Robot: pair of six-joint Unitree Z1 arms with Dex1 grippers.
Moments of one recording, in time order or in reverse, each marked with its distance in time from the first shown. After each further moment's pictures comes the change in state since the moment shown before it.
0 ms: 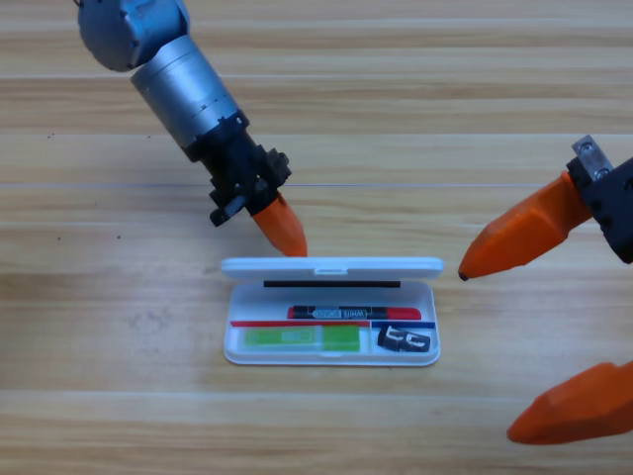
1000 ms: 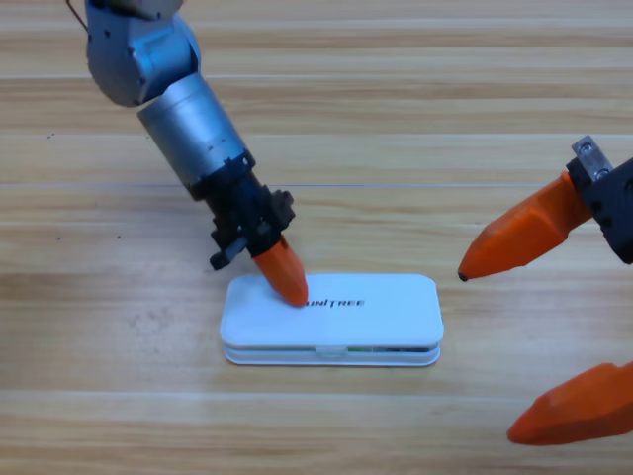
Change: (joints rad) arm 0 -0.050 -0.050 0.190 -0.129 0.025 -0.027; arm 1 0.000 0.000 0.000 0.000 0.002 0.000
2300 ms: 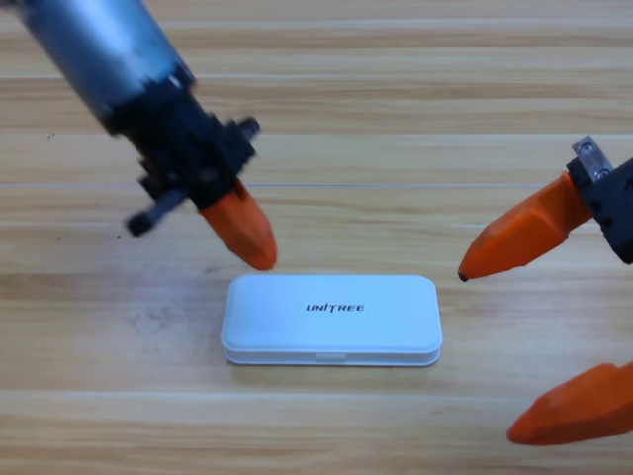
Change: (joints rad) arm 0 -0.095 -0.418 0.145 0.051 0.063 -0.072; arm 1 0.000 0.000 0.000 0.000 0.000 0.000
